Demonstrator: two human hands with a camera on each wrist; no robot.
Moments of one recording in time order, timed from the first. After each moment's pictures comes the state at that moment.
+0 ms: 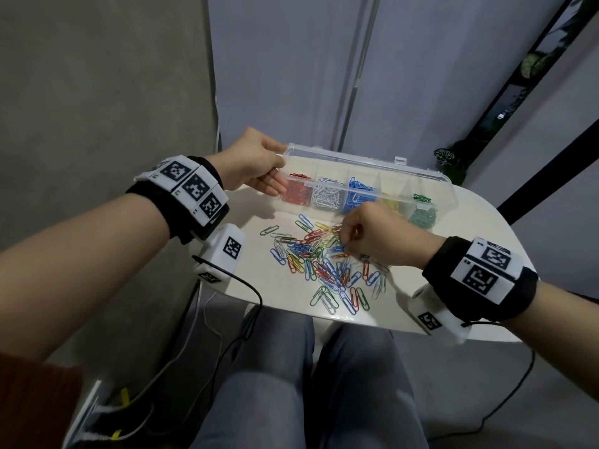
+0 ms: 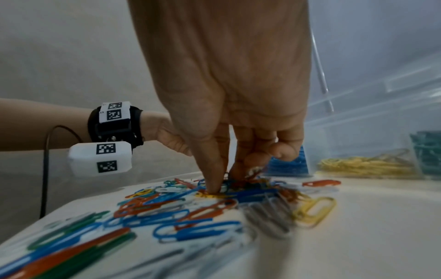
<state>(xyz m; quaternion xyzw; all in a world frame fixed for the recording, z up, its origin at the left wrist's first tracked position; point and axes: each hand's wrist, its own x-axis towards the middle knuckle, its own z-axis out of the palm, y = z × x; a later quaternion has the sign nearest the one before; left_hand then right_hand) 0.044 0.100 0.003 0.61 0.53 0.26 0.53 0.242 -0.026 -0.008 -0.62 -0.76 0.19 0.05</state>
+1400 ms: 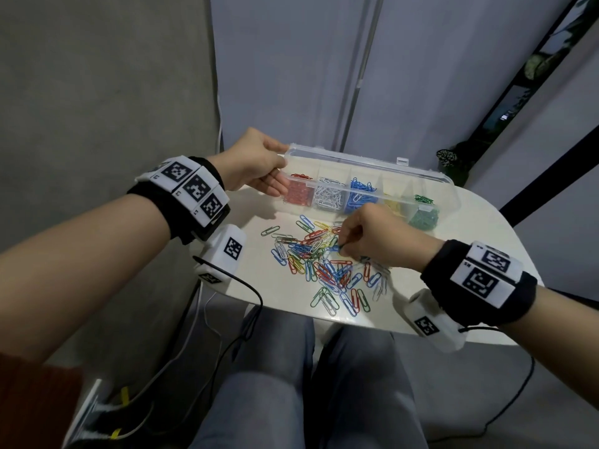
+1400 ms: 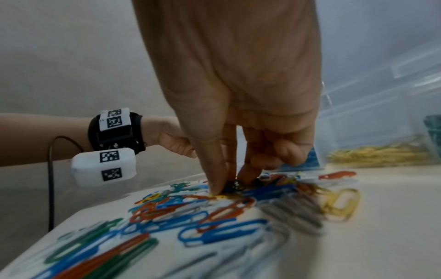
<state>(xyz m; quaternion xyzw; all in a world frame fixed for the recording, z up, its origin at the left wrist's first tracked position) 0.043 0.099 0.003 0.61 0.53 0.26 0.53 0.236 -0.026 -0.010 -0.63 -0.74 0.20 0.06</state>
